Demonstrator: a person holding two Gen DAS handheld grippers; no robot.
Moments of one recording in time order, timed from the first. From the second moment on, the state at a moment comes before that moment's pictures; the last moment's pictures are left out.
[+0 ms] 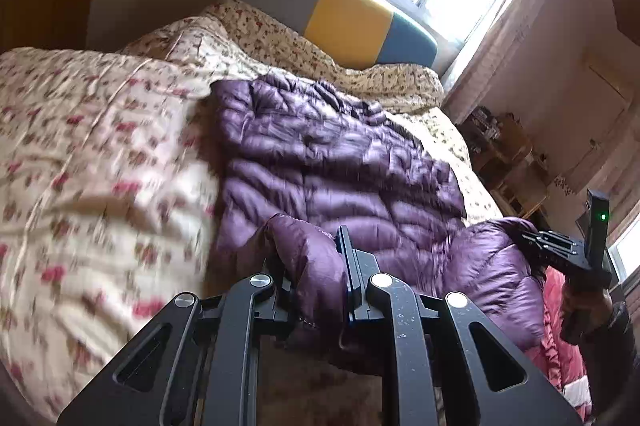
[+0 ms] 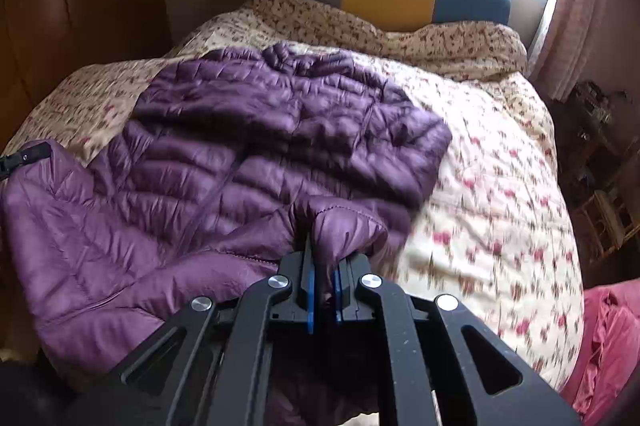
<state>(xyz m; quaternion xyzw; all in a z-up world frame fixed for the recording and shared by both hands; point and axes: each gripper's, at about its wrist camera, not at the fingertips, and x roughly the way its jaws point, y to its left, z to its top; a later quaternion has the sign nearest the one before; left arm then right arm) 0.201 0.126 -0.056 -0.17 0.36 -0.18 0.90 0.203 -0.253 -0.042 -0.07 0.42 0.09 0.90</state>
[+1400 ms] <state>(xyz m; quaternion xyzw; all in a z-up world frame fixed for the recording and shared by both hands) 0.429 0.168 -0.076 -0.22 0.37 -0.06 0.90 0.439 -0.299 -0.020 0.11 0.39 0.03 0.91</state>
